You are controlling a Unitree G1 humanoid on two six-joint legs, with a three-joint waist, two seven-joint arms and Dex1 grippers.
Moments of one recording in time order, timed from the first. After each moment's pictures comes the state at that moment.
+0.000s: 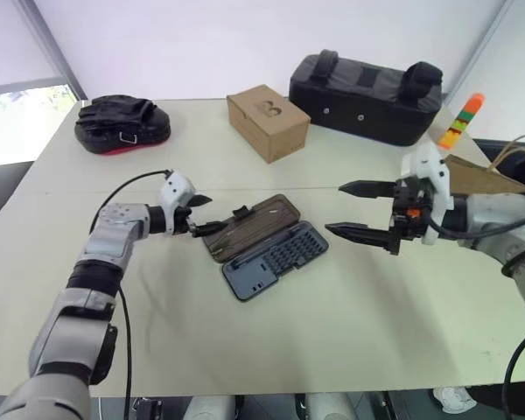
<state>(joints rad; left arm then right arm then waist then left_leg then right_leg) -0.79 0.53 -0.14 0.78 -0.19 0.10 -1.11 -0.45 -0.92 -0.12 -0.43 0.77 0.79 0.87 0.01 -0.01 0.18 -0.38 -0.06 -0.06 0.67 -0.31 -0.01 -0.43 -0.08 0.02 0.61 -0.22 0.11</state>
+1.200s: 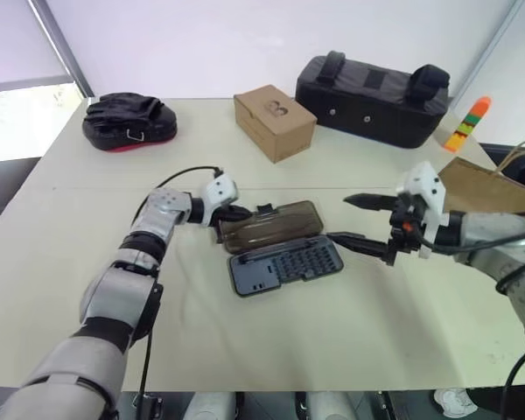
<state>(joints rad) -1.06 0.33 -0.20 1.18 0.08 -0.35 -1.16 -0.27 -0.89 -0.15 -0.45 0.72 0.80 0.83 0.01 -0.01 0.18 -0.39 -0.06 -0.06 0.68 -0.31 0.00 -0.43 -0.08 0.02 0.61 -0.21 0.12</state>
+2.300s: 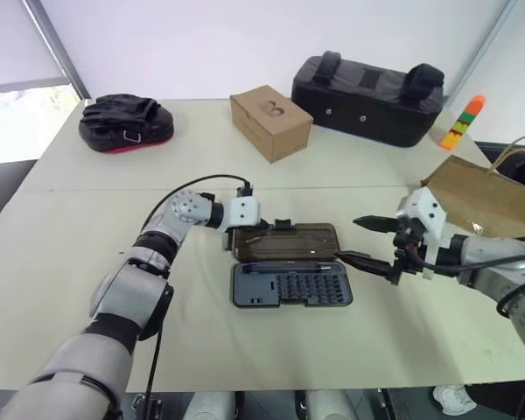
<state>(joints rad) -1.06 0.30 -0.30 1.23 0.23 -0.61 -1.04 -0.19 -0.89 -0.17 -0.45 0.65 0.78 0.81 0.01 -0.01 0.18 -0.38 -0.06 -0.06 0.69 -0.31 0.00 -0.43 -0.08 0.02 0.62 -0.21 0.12</state>
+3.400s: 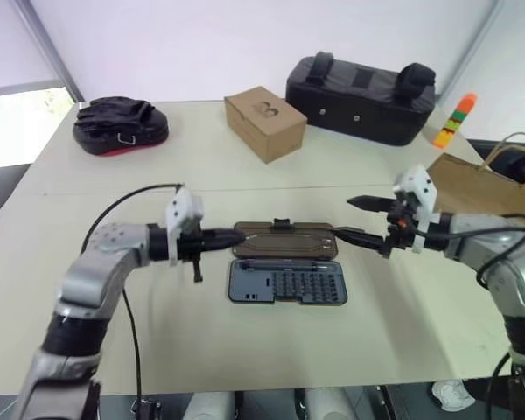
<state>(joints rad) -0.30 0.61 -0.04 -0.27 -0.40 0.53 -1.14 -0.43 -0.81 -0.06 -0.18 0.56 0.68 0.90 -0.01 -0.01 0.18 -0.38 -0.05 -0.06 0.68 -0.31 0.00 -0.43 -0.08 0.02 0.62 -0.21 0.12</state>
